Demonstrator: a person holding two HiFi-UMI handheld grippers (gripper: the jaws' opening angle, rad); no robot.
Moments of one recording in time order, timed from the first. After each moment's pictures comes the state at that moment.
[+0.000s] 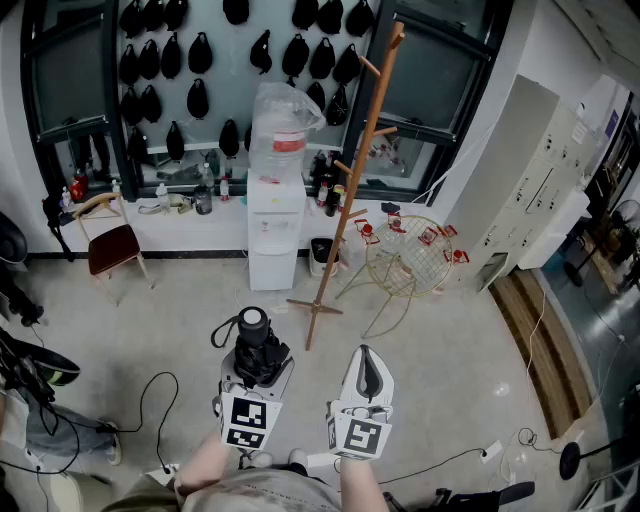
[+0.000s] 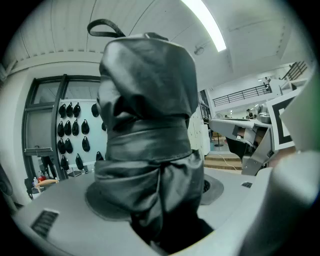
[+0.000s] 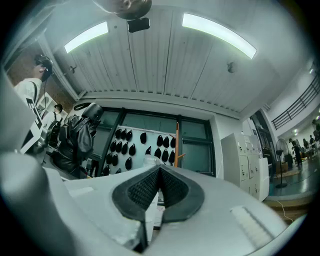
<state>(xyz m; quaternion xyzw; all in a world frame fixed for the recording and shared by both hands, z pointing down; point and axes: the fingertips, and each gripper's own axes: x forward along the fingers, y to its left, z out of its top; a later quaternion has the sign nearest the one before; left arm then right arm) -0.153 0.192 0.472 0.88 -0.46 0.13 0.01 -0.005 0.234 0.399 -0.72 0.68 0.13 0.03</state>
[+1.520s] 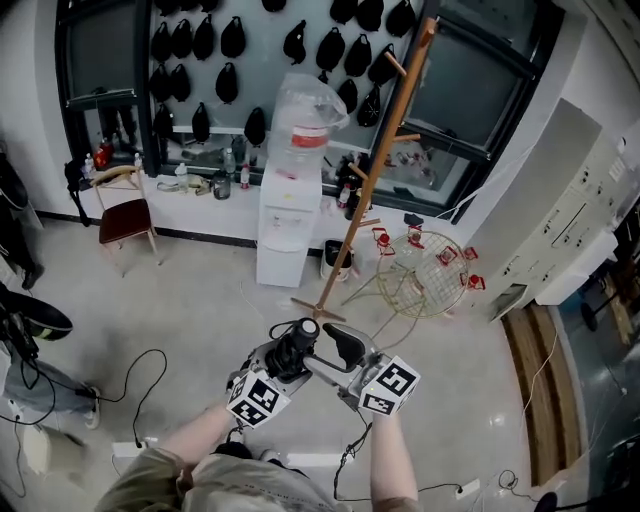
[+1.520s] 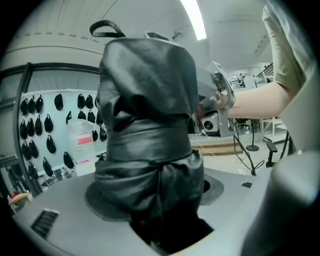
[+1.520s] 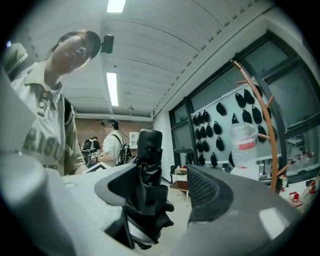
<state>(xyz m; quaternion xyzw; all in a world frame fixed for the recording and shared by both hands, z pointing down) -0.007 0.141 0.566 0.93 -0.32 0.19 -0.02 -0.006 0.146 0.444 -0.22 0.97 -0.05 0.03</state>
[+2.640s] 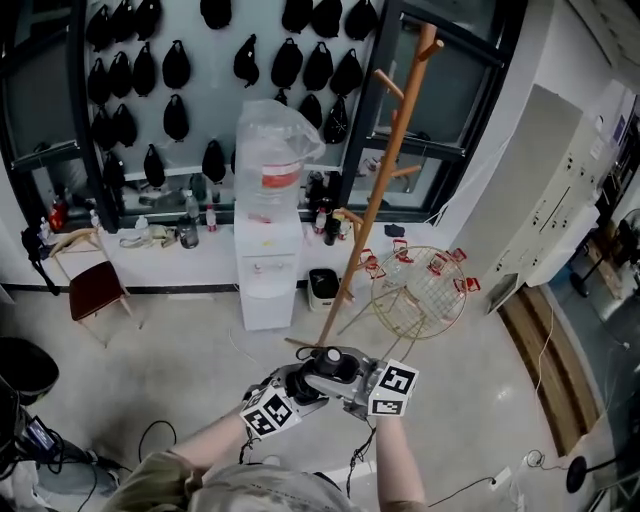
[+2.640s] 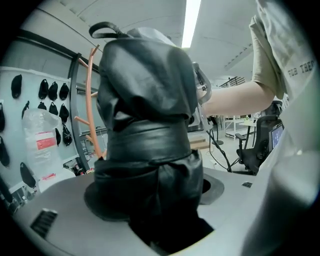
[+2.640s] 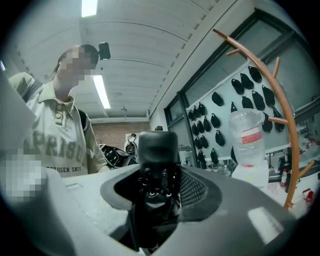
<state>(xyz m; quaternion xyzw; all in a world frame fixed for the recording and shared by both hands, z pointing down) -0.014 -0.012 0.594 0.97 -0.10 0.20 -0.05 -0.065 -0.029 0.458 -0.20 0.97 -0.09 0.04</state>
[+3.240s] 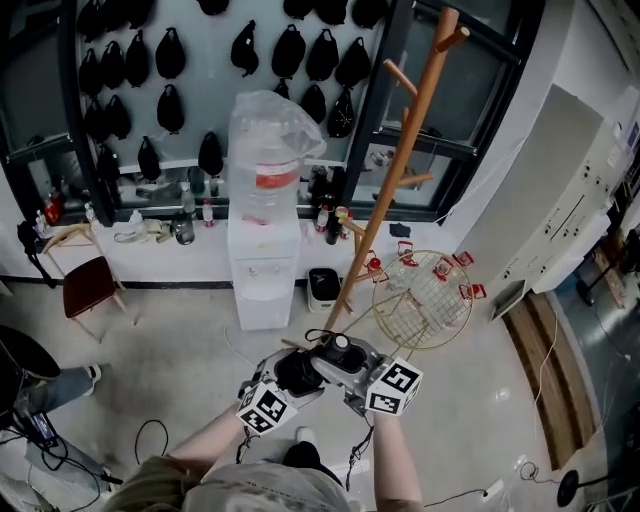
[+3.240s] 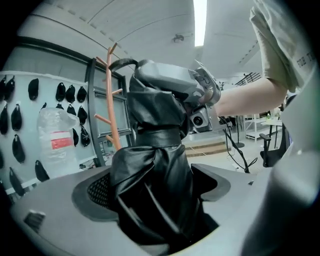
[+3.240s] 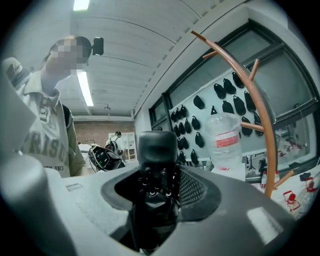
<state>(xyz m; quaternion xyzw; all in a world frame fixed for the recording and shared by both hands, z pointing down) 0.011 -0.115 0.592 0.96 -0.20 0.17 -0.05 -0.001 -0.130 0.467 -0.29 0.95 -0.10 0.03</state>
